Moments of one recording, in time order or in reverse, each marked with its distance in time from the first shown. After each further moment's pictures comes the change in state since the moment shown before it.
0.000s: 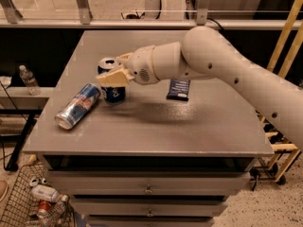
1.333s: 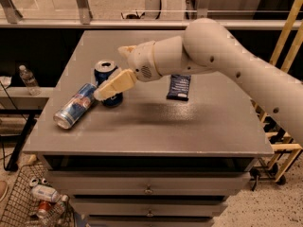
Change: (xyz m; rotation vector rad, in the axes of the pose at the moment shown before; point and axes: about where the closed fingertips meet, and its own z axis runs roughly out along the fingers) arm -0.007 0.005 -0.007 -0.035 0.025 -0.060
